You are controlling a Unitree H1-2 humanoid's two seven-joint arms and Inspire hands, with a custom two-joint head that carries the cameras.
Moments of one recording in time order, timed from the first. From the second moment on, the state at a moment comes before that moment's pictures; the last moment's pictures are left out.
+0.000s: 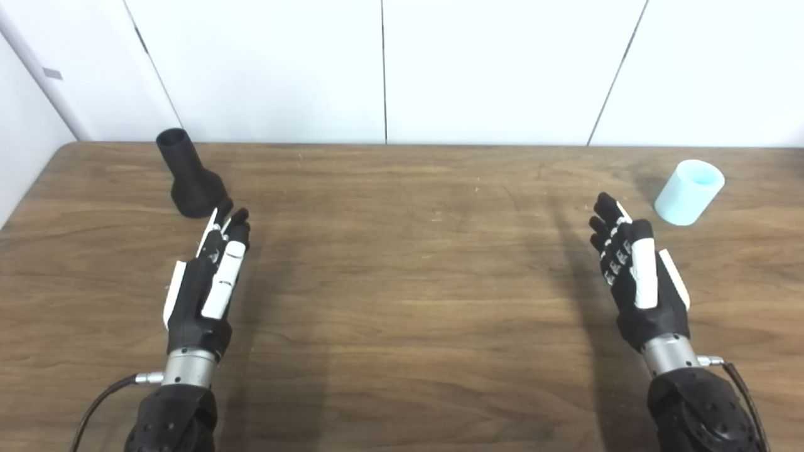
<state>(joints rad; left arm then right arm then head) 0.05 0.10 0.14 -0.35 -0.09 0.19 -0.01 -0.02 -0.11 -0.10 -0.26 0.16 0.24 0.06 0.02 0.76</state>
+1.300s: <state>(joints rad) 0.06 0.10 0.15 -0.34 -0.08 0.19 -0.01 -0.02 -0.11 -0.09 -0.23 0.15 0.23 0.08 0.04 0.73</state>
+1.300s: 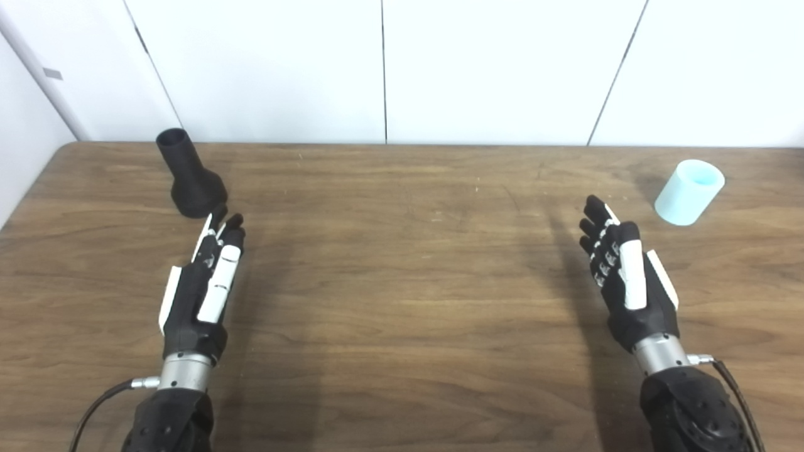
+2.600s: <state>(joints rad) 0.10 0.06 0.06 -0.28 -0.01 0.09 0.00 0.00 -0.18 -0.14 -0.06 0.21 0.01 0.15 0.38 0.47</state>
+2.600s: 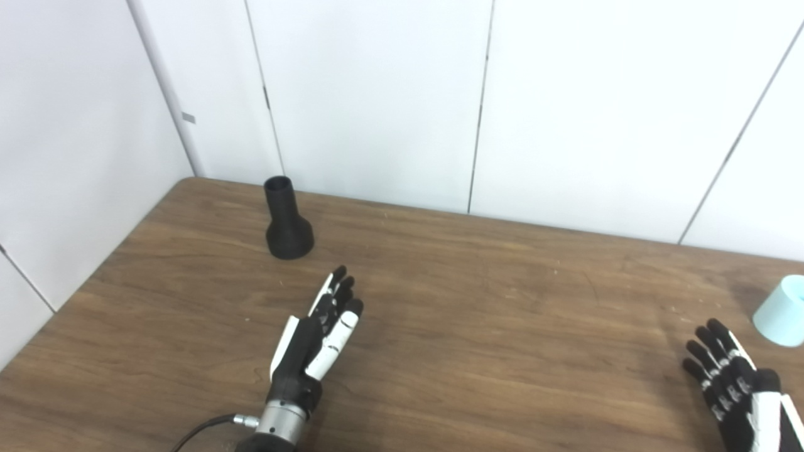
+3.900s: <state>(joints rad) 0.02 0.09 0.17 -0.35 0.14 0.12 0.11 -0.07 -0.23 -0.17 0.07 0.29 -0.09 0.25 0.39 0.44</state>
